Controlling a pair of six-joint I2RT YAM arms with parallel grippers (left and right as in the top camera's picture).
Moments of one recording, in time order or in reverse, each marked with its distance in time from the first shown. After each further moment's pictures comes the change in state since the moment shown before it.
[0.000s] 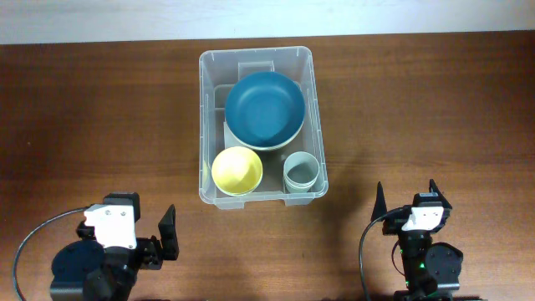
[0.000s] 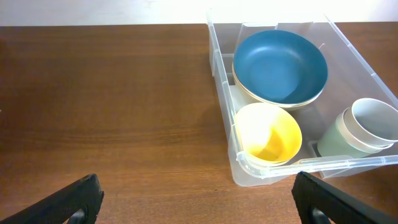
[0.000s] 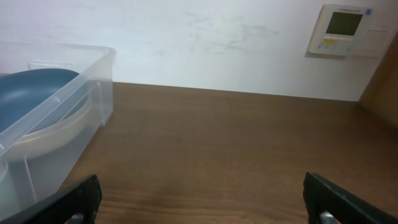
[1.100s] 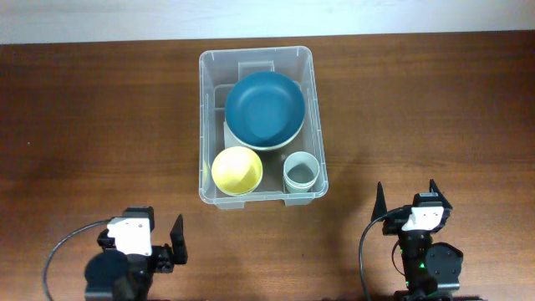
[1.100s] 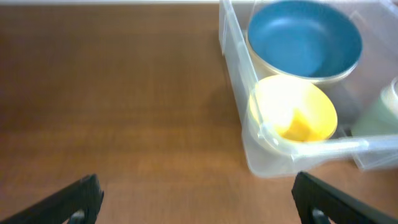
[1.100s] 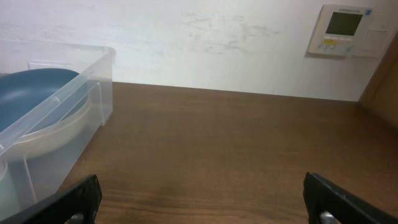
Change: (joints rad) left arm 0.000 -0.230 -0.360 0.148 -0.027 0.000; right arm -0.001 0.000 0.000 0.000 0.000 0.000
